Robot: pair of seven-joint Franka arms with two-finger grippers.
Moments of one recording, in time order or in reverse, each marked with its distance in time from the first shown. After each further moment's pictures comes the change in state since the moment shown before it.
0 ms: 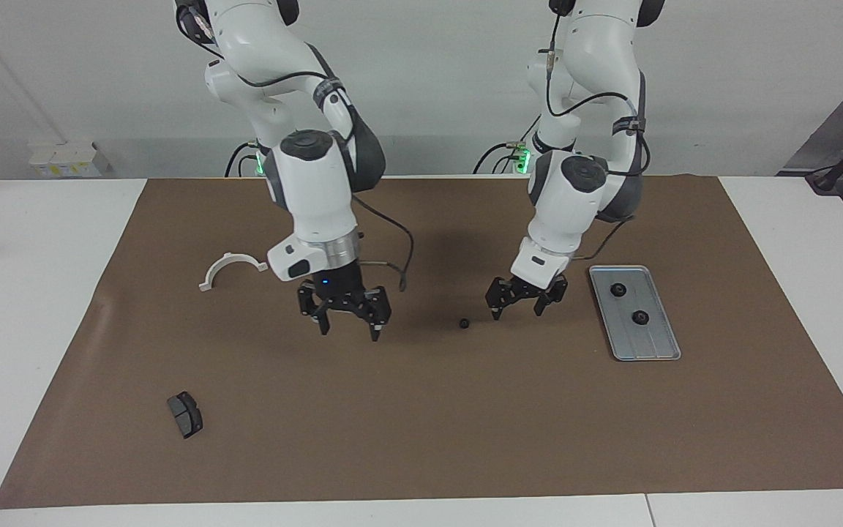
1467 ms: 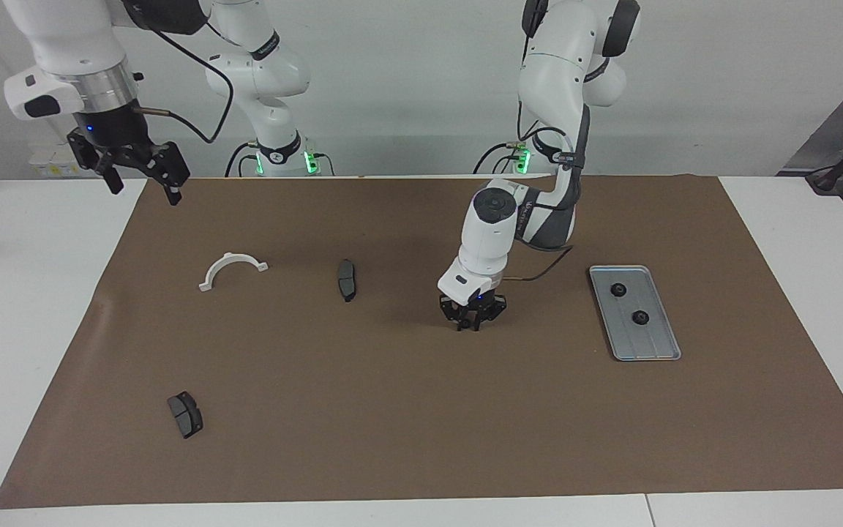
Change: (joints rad) left arm -0.121 0.159 0.009 0.052 0.110 0.023 -0.036; right arm -0.215 -0.399 -0.144 0.073 0.025 -0.743 -0.493
